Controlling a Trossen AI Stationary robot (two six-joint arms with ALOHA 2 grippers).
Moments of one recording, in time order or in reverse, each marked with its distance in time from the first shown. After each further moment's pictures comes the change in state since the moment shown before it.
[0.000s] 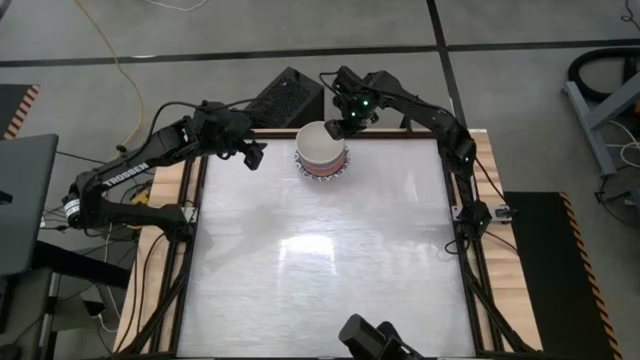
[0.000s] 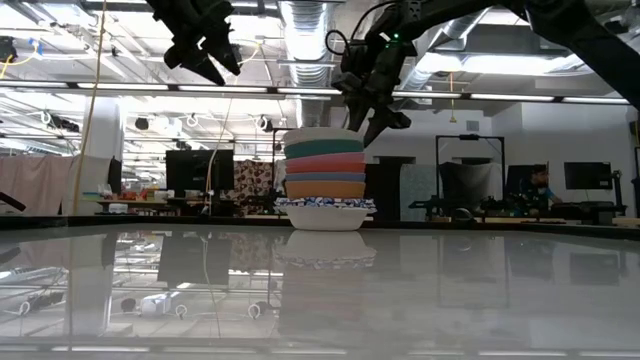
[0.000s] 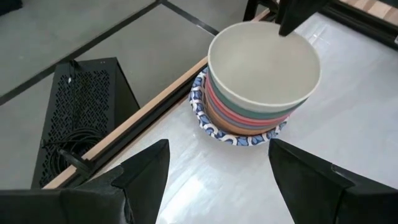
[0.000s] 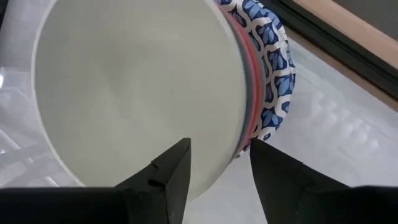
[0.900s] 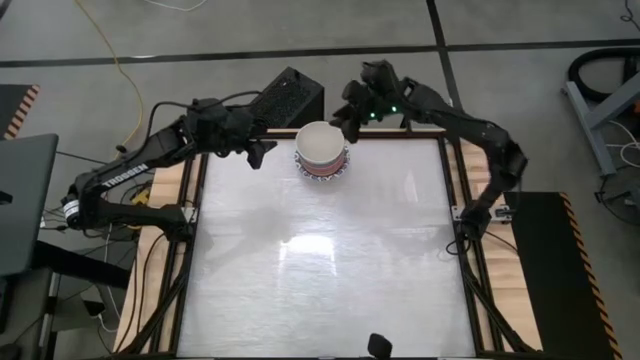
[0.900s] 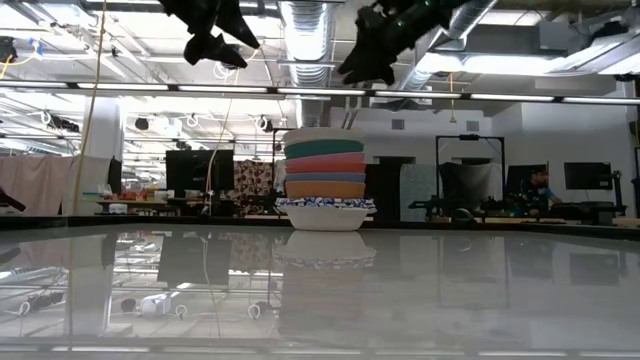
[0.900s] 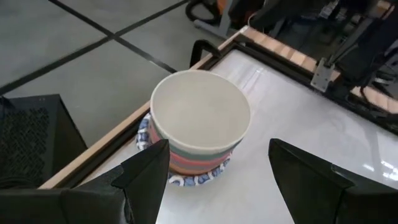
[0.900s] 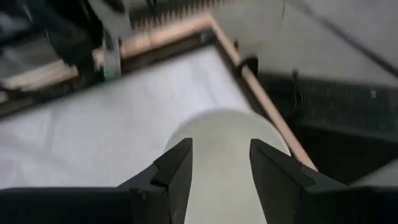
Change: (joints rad) left arm -0.002 -0.011 -0.017 0.186 0.187 -0.047; right arm 0.063 -0.432 -0.465 0.665 -0.056 -0.372
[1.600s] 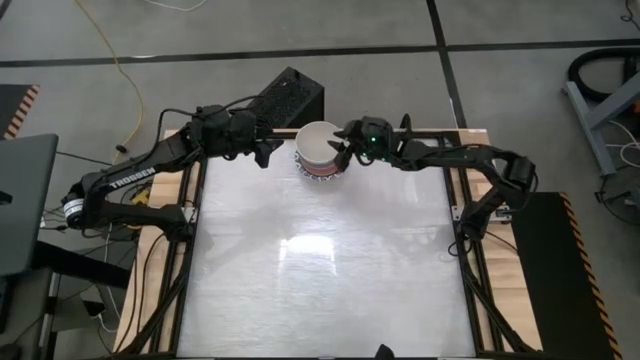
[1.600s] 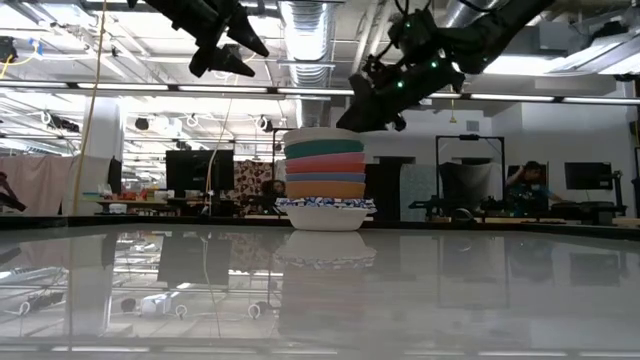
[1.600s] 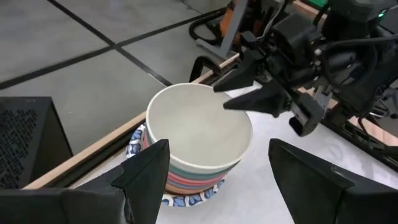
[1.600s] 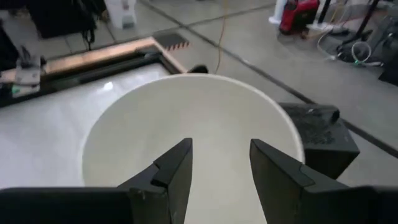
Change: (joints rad) left arm -0.012 0.001 -0.120 0.208 -0.032 -0.098; right arm 0.123 -0.084 -0.695 0.871 0.394 0.088
